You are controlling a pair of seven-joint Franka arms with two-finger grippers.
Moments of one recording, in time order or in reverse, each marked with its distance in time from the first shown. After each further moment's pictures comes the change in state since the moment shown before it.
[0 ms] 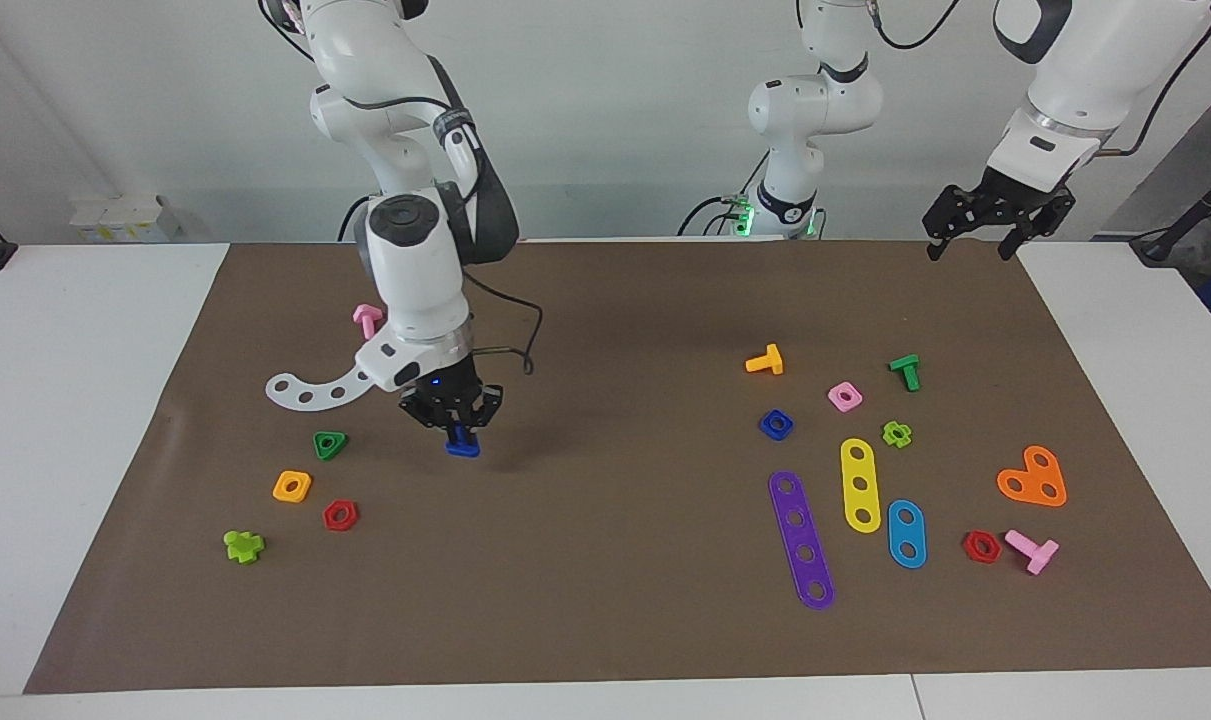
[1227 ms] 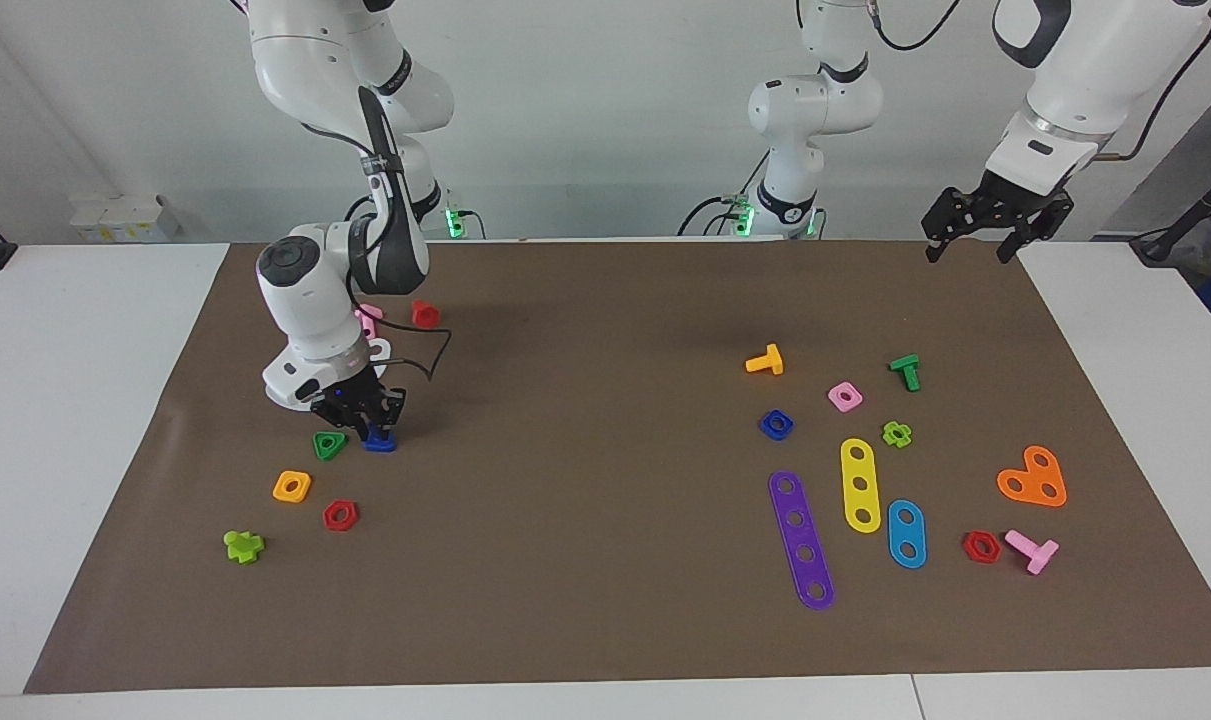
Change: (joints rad) left arm 0.000 0.000 0.001 -0.008 -0.003 0.005 0.017; right arm -0.187 -0.059 0.002 -0.315 0.075 0.222 -0.246
